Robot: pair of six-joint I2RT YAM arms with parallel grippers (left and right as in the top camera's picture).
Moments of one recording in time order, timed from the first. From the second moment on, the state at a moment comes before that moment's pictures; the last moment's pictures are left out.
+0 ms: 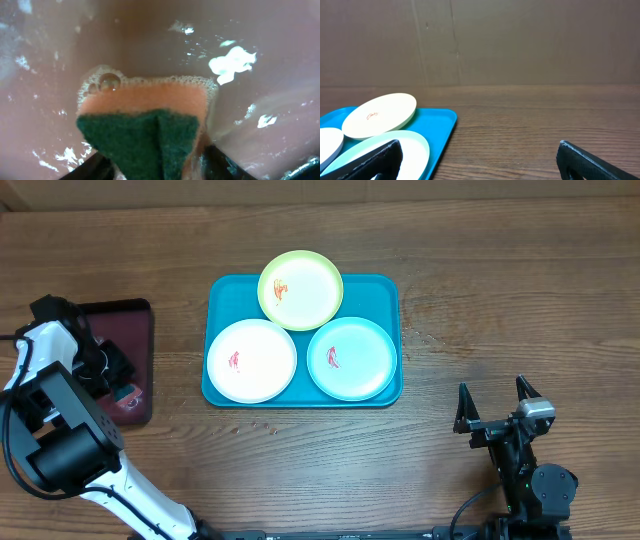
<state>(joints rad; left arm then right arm) 0.56 2.08 1.45 -0.88 -0.01 -0.19 -0.06 0.01 0.02 -0.02 -0.20 0.07</state>
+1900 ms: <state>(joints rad) 0.44 1.90 2.03 -1.10 -0.38 -0.18 -0.06 0.01 0.02 -0.02 -0.20 0.07</state>
